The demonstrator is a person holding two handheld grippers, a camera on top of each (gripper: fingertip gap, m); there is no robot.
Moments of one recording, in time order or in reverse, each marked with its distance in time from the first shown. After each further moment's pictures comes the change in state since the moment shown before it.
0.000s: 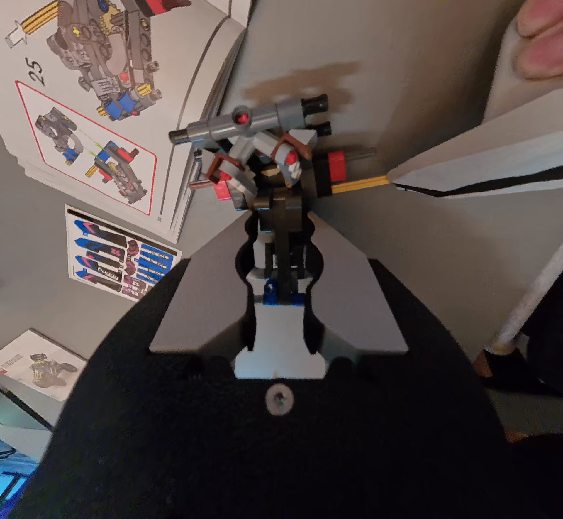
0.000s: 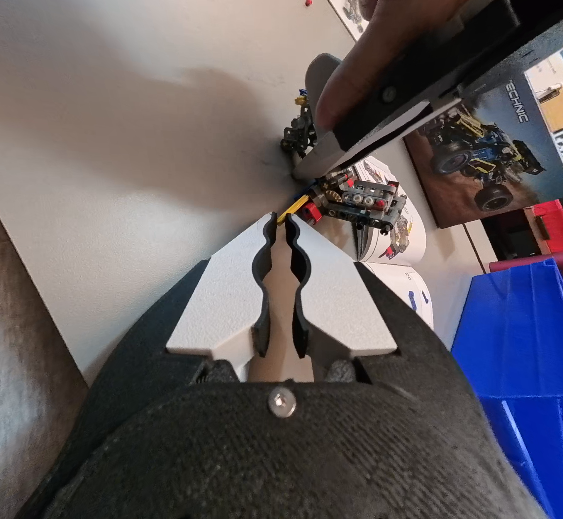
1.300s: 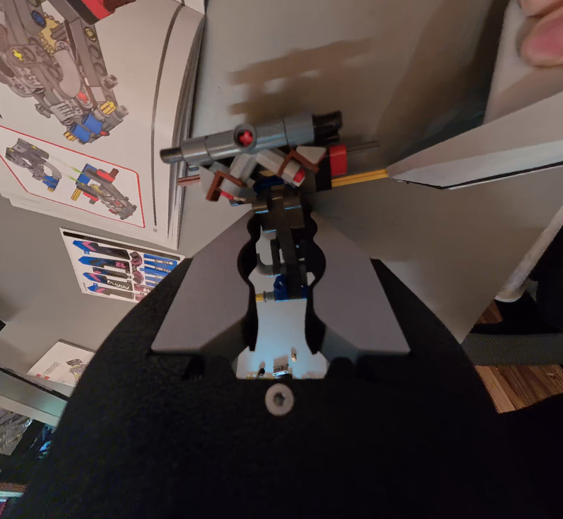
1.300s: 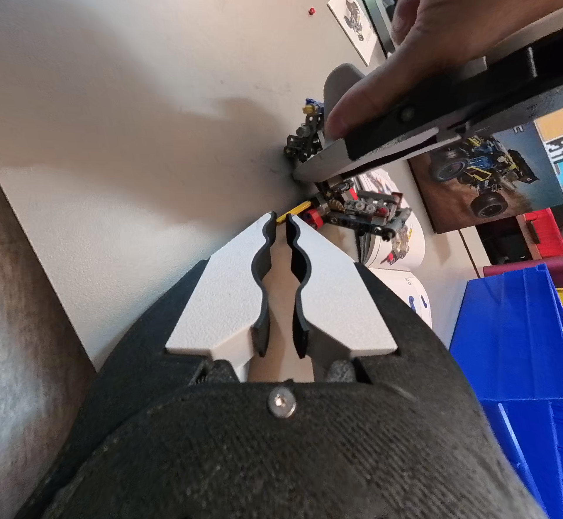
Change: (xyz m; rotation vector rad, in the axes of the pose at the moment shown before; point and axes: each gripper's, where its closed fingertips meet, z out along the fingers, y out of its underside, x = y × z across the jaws) left arm 0.004 0.005 0.000 -0.127 0.068 0.130; right arm -0.005 -0.006 0.000 0.005 0.012 -0.019
